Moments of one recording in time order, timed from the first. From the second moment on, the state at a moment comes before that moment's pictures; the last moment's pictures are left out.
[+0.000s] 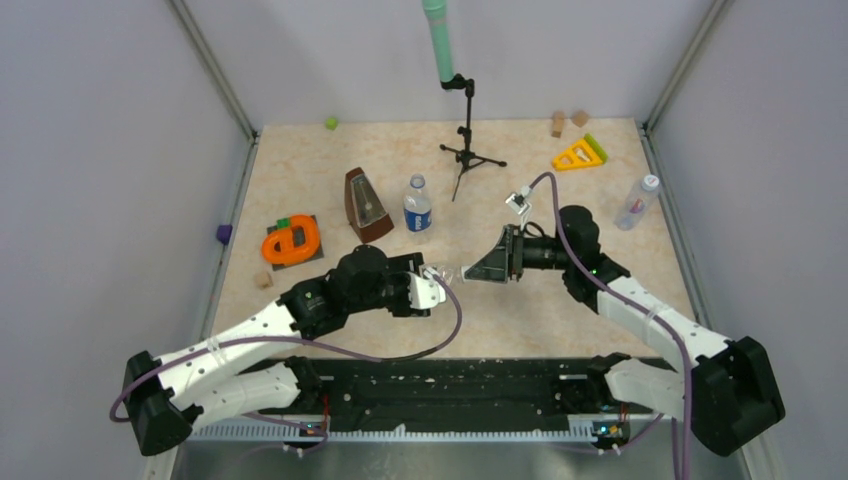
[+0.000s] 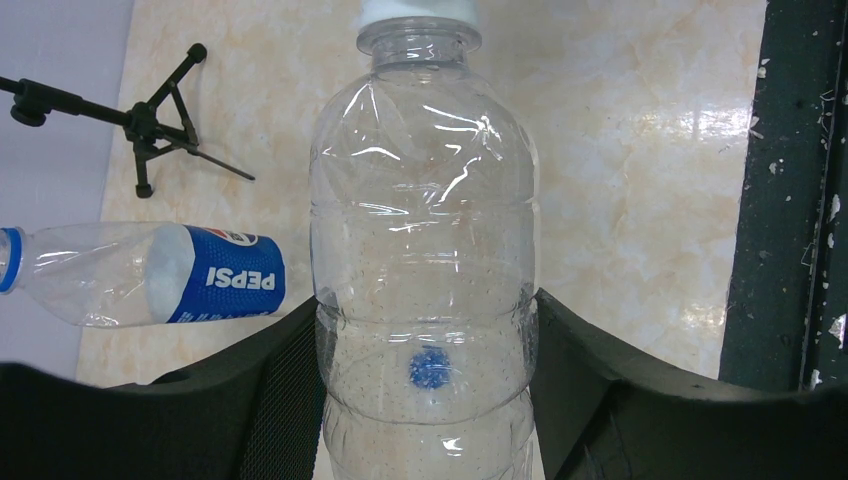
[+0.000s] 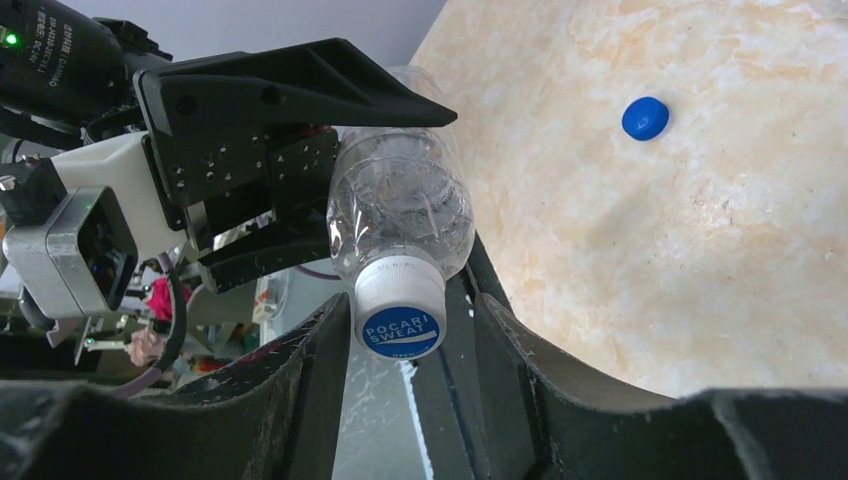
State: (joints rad) left arm -0.94 0.93 0.74 -0.31 0.15 0.64; right arm 0.48 1.08 0.61 0.22 -0.90 0.71
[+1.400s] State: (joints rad) left arm -0.76 0.96 0.85 -0.51 0.63 0.50; right arm 0.62 0.88 0.58 0.18 -0.88 0.11
